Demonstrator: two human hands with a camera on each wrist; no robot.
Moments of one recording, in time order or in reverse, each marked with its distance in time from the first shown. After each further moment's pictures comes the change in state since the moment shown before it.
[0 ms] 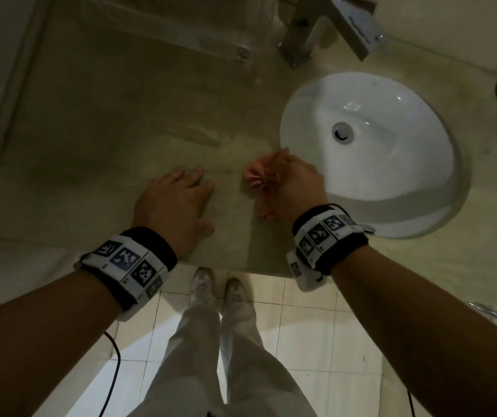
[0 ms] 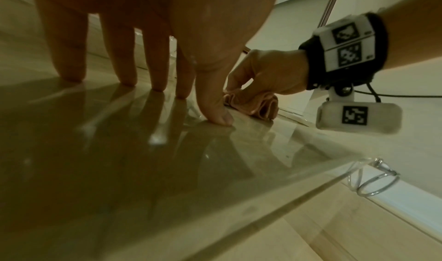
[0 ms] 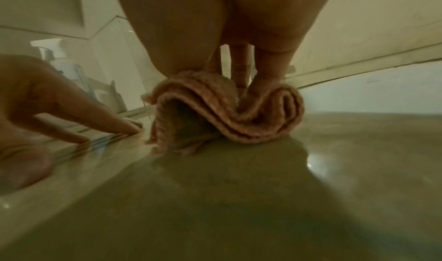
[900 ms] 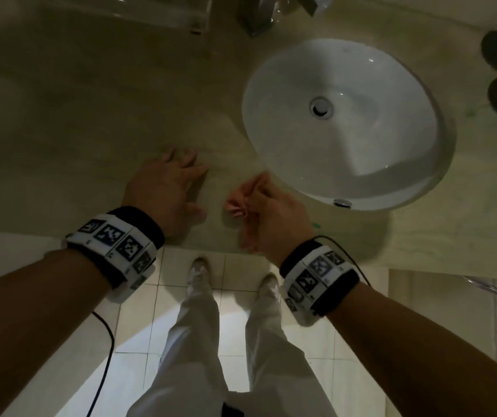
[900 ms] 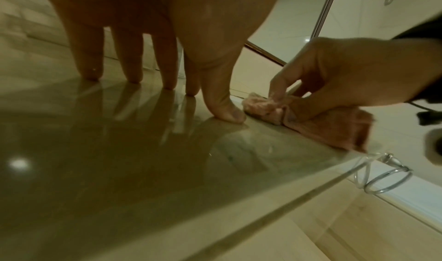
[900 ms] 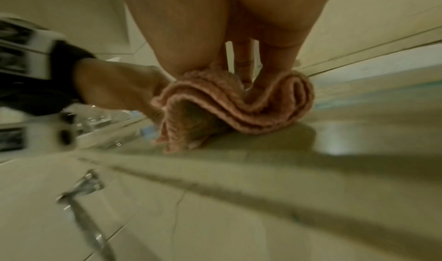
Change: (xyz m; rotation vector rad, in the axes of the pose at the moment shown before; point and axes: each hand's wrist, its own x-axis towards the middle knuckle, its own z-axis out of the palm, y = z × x) left_hand 0.008 0.055 0.003 0.012 0.006 0.036; right_hand -0.075 0.067 0.022 0.072 -0.073 -0.165
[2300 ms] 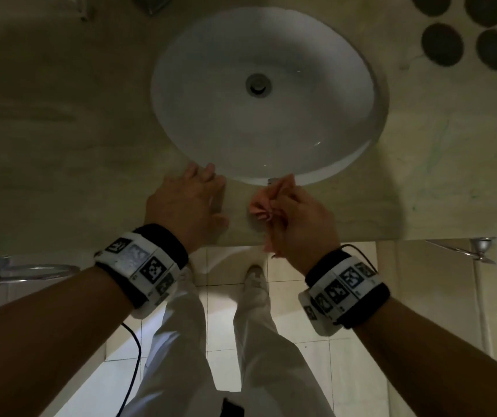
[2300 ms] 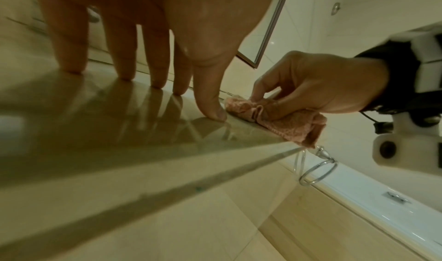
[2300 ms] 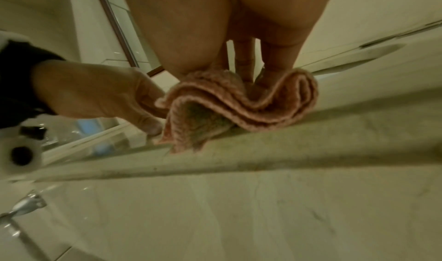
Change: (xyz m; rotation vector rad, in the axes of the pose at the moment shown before) left_hand 0.012 0.163 0.029 -0.018 -0.059 0.049; right_hand -0.088 0.124 -0.059 -0.042 0.259 0.087
